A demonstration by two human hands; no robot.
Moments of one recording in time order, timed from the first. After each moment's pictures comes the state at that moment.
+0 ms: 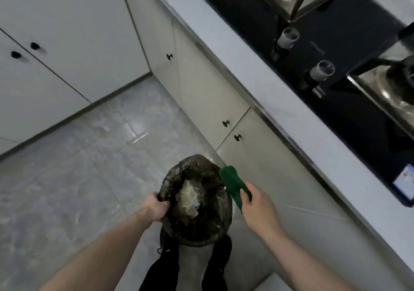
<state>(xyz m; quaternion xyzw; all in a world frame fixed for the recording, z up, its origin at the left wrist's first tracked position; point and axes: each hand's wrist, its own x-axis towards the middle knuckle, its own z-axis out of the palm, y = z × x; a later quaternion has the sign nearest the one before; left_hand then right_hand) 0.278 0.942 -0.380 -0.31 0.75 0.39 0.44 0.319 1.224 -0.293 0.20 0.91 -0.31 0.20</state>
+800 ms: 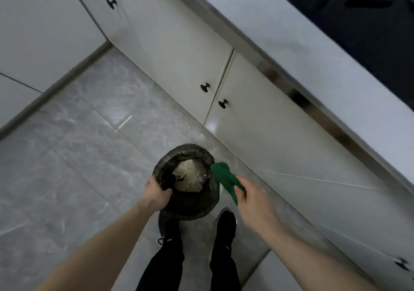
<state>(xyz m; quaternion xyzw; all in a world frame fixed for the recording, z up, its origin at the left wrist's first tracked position) 0.285 0.947 -0.577 -0.20 0.81 0.30 0.46 0.360 1.233 -0.405 0.26 0.87 -0.33 0.25</state>
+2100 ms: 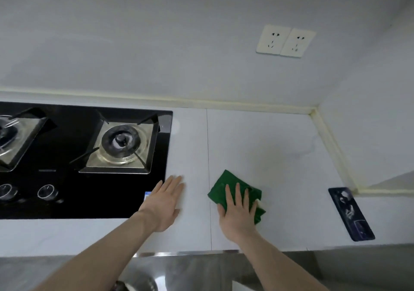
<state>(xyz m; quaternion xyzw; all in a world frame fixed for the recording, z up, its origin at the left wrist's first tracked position) 0.291 1.457 -0.110 0.63 0.74 -0.13 0.21 0.516 1.562 -0.155 0.53 0.81 -0.19 0.14</state>
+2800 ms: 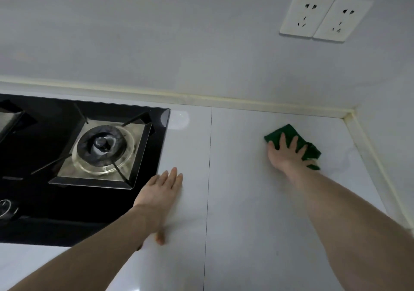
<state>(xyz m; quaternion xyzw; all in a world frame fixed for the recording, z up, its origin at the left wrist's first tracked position) 0.275 1.550 -0.120 0.58 0.74 -0.29 0.19 0.494 1.855 -0.157 0.67 0.70 -0.22 0.13</state>
